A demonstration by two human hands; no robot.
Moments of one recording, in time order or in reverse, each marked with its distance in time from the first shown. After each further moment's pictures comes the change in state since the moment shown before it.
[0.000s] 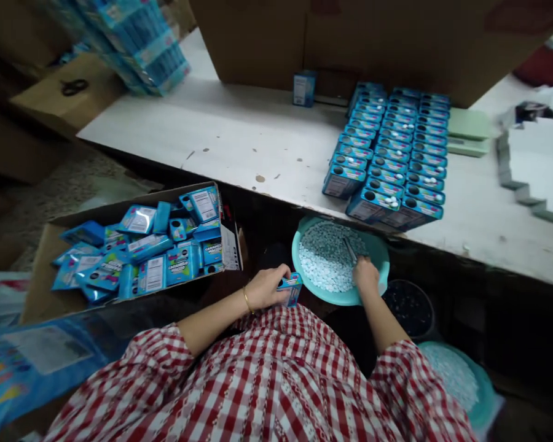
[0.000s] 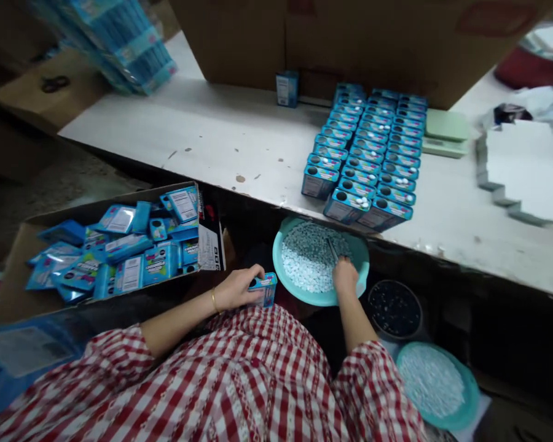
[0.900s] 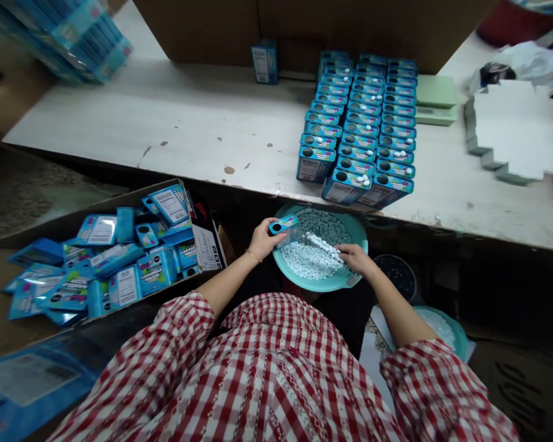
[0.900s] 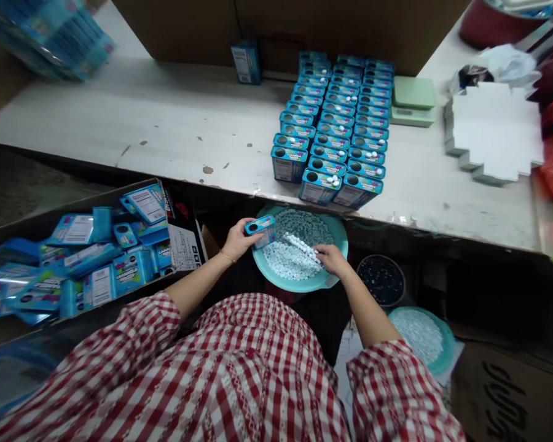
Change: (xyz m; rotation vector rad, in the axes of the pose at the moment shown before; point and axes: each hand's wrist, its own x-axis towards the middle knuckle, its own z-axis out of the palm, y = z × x) left_hand 0.115 -0.026 0.018 -0.555 0.549 0.019; right_hand -0.010 0.032 -0.032 0.760 -0.316 -0.328
